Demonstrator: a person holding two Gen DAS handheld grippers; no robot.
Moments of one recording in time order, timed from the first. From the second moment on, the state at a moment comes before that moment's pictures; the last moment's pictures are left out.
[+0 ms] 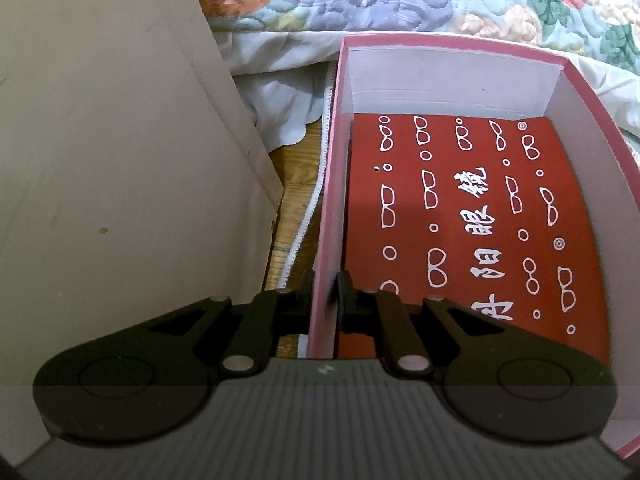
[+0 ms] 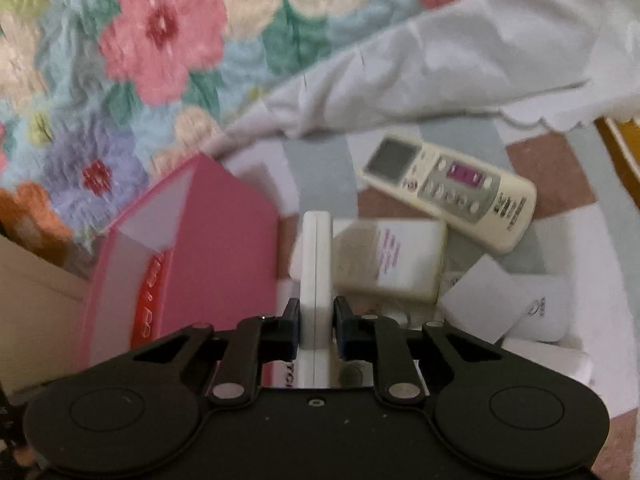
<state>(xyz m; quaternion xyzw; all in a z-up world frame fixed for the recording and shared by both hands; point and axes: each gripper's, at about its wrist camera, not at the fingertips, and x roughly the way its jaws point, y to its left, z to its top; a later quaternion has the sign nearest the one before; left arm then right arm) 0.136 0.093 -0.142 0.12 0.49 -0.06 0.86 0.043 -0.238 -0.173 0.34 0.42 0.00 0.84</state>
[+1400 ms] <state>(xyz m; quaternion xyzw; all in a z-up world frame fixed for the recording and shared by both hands) 0.134 0.095 -0.138 0.10 0.51 -0.07 0.85 0.169 -0.101 -0.113 0.23 0.48 0.10 0.84</state>
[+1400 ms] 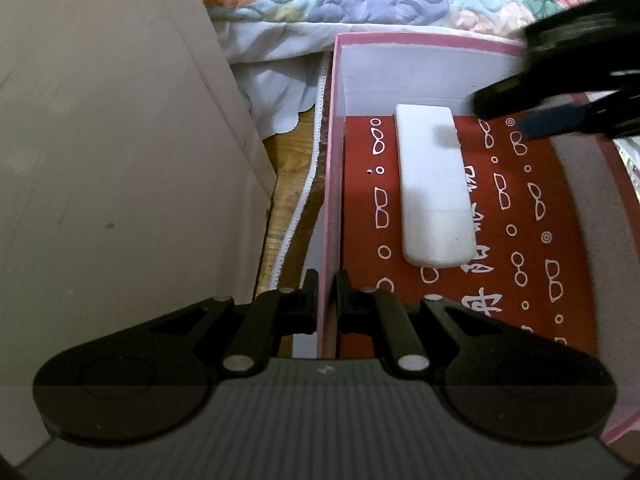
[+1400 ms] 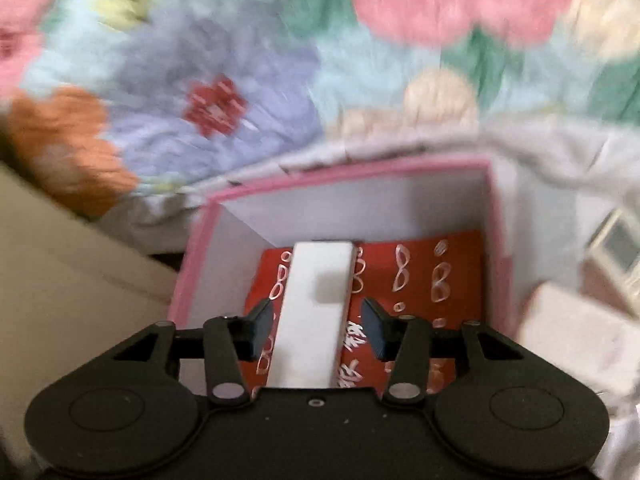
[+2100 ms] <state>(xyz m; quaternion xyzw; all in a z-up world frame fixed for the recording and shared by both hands) 0.126 0.085 -0.142 0.14 0.49 -0.07 0.86 0.106 -0.225 -0.172 0.03 0.47 0.15 0.87</state>
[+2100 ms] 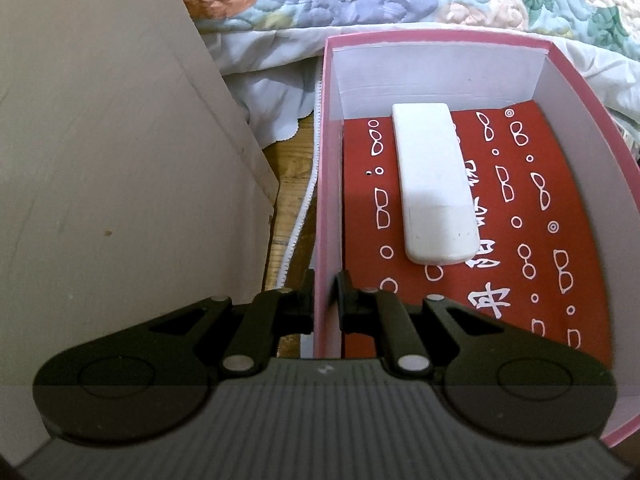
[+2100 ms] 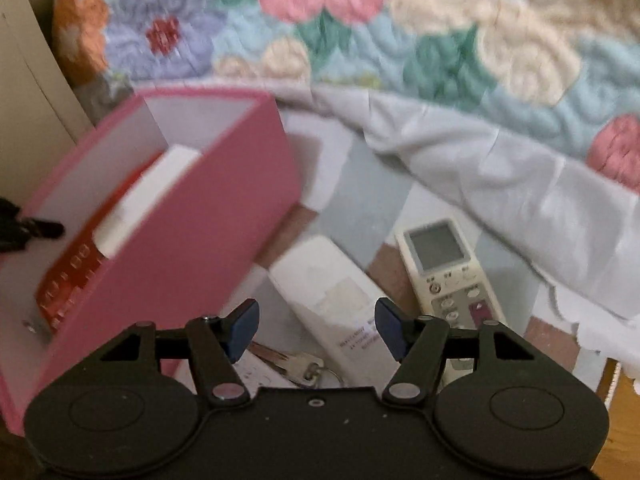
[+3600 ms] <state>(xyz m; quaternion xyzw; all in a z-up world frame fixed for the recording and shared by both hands) 0.125 0.085 -0.143 0.15 0.49 -0.07 0.86 0.101 -0.221 -0.156 0.02 0.39 0.04 0.92</state>
